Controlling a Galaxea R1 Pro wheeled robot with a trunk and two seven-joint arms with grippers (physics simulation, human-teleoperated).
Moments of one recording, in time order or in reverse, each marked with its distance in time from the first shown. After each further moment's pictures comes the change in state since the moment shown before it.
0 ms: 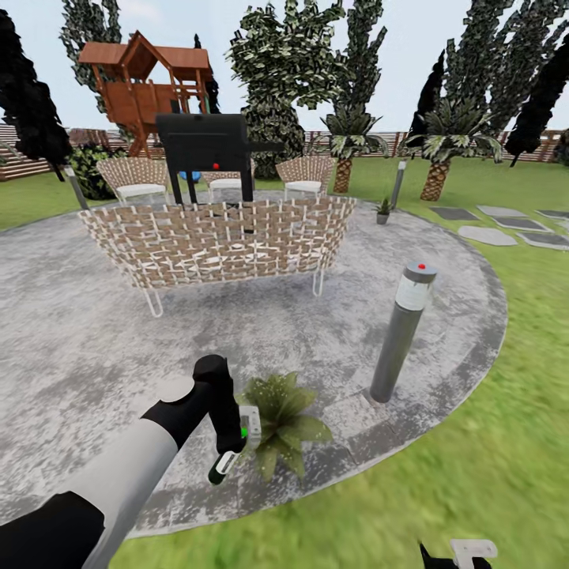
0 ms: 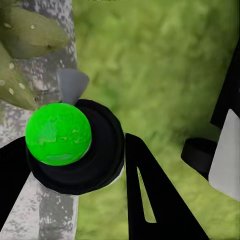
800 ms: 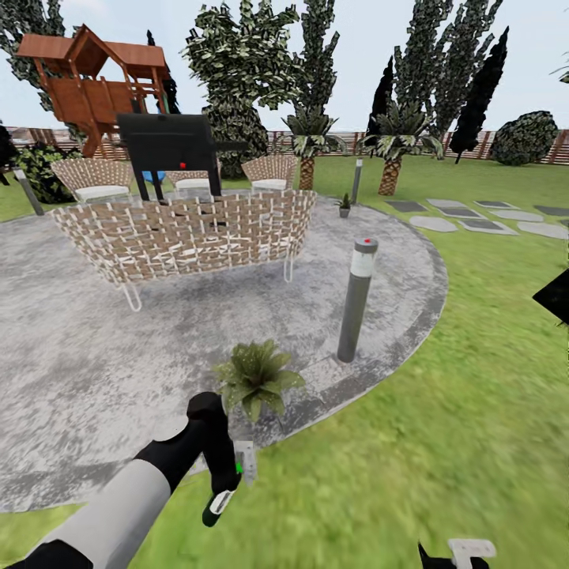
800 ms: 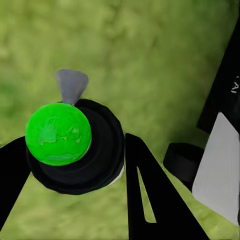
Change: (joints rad) left arm 0.151 0.005 0.054 0.011 0.002 -0.001 0.113; right arm 0.000 0.005 0.002 0.000 0.000 0.000 0.001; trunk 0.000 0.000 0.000
